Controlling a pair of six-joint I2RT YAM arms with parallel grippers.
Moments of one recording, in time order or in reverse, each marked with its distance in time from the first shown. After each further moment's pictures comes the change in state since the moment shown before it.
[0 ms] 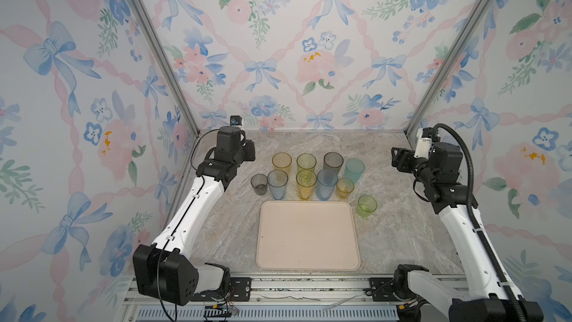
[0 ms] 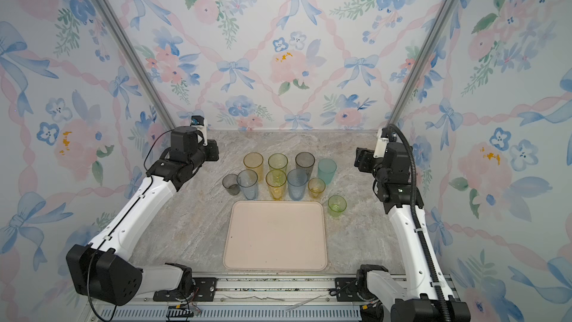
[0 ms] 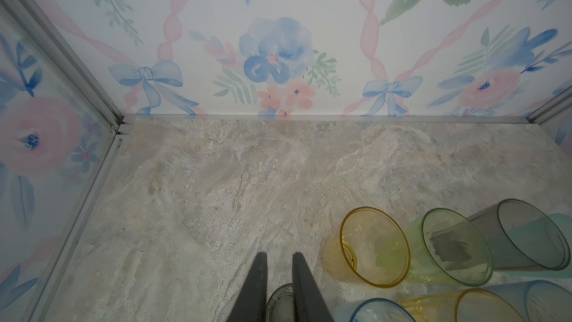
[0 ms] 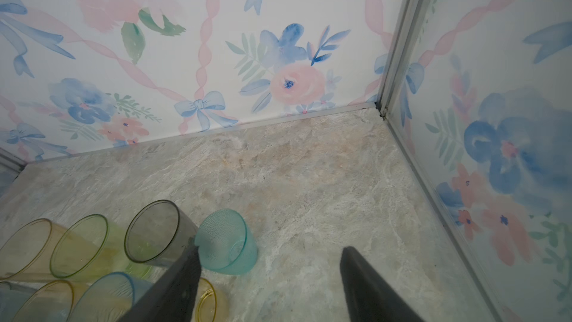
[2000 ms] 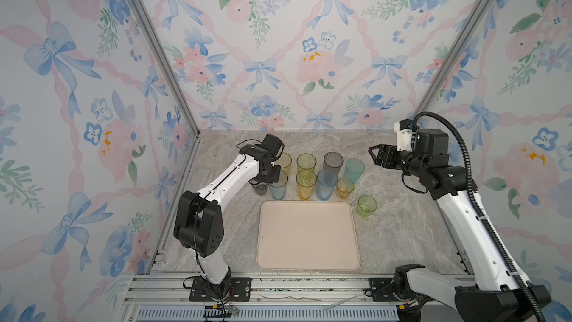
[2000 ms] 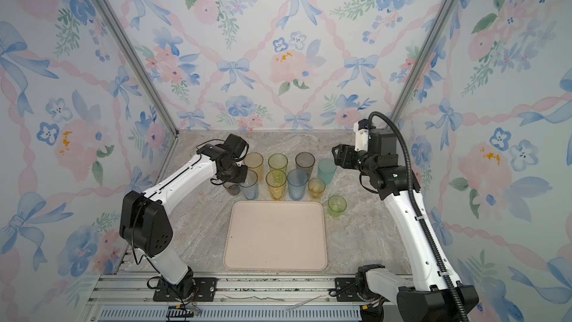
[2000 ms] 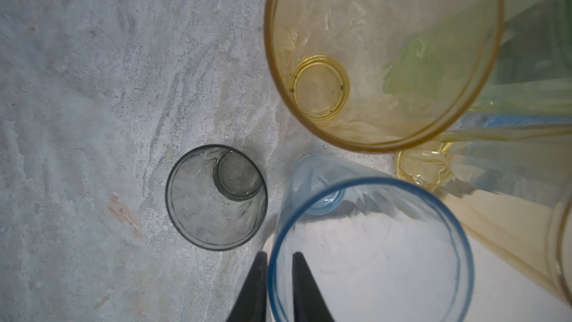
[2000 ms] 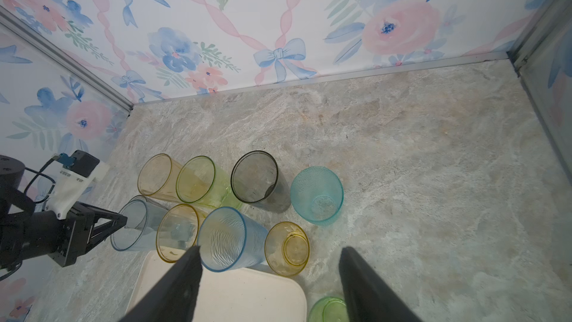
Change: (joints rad) left arm -0.194 0.364 0.205 -0.510 -0.020 -0.097; right arm 0.187 0.105 0.238 -0.256 -0.098 0.093
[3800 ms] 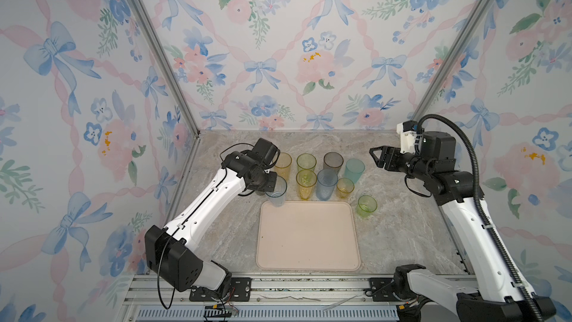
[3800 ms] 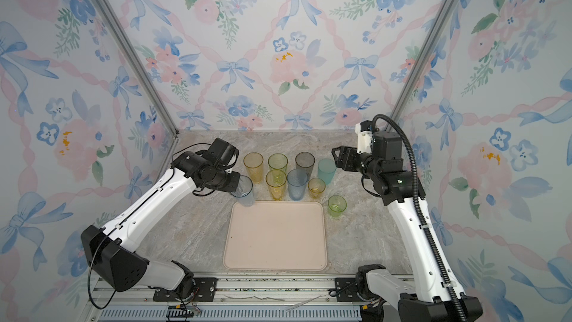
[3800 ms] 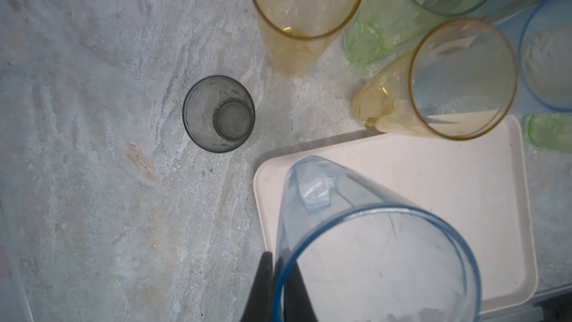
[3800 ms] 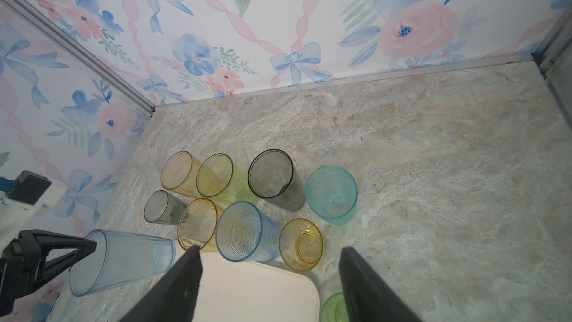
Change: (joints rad) left arm -0.078 -0.302 -0.091 -0.166 0.018 -0.060; right arm 0.006 -0.052 -0.018 0.000 -0.063 0.016
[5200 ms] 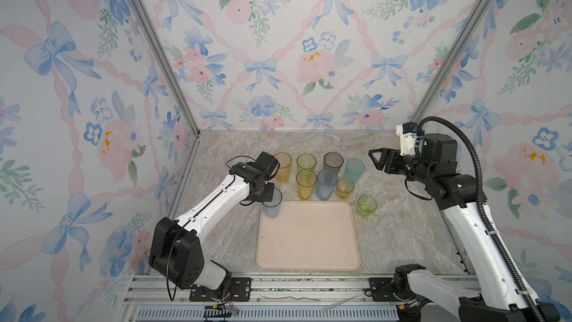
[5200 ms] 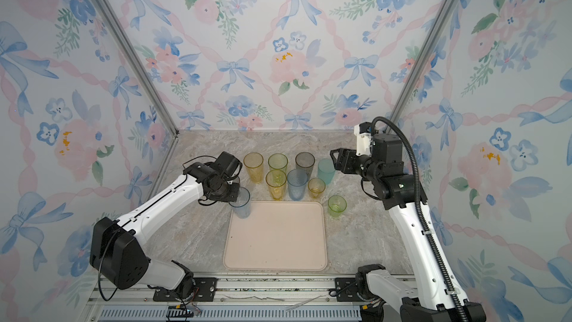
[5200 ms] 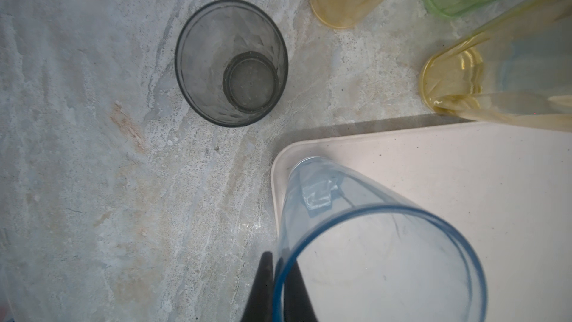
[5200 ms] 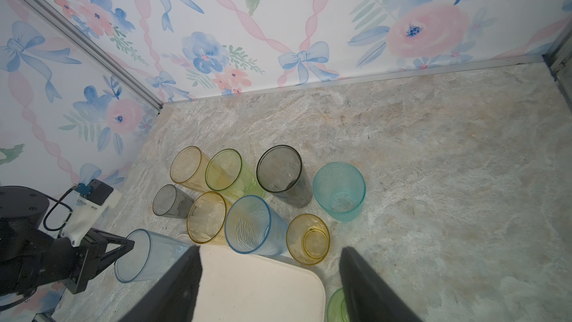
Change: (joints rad) left arm 0.026 0.033 -0.190 0.132 -0.048 -0.047; right arm 0.021 -0.031 -0.005 -0.016 0.003 0.003
